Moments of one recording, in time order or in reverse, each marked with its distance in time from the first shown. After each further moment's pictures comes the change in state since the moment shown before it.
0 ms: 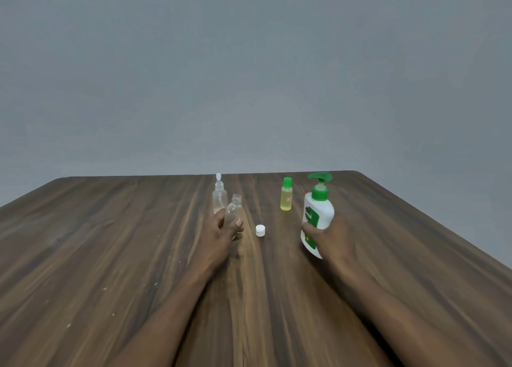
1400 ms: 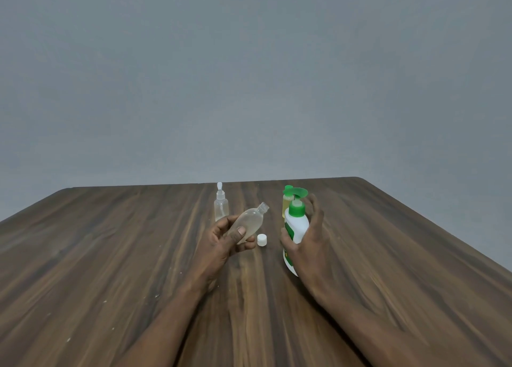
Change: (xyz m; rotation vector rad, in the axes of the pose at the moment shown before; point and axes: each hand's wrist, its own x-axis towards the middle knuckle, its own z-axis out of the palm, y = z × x) left_hand -0.004 0.011 0.000 -0.321 -0.101 -0.057; right_hand -0.018 -0.010 0.040 0.167 0.059 -0.347
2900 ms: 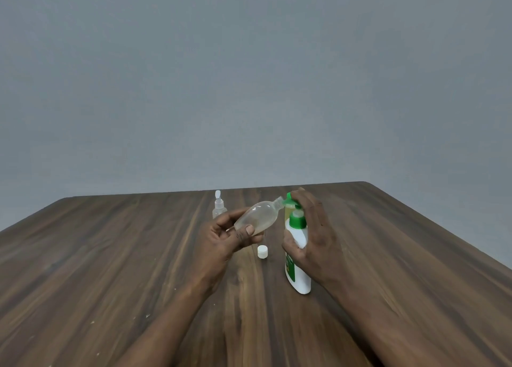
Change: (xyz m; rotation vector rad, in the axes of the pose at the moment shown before) left_hand 0.014 0.027 0.022 -0.006 -0.006 0.120; right_hand 0.040 0.003 -0.017 -0.121 -0.146 -0.473
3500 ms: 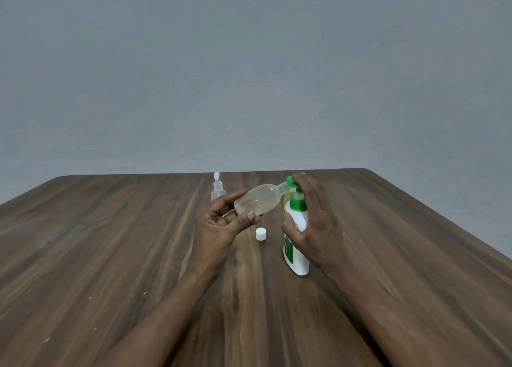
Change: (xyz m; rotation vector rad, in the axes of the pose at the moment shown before) left_hand -0.011 -0.011 0.004 0.033 0.110 0.101; right_hand -0.004 0.003 0.000 -0.030 -0.030 0.029
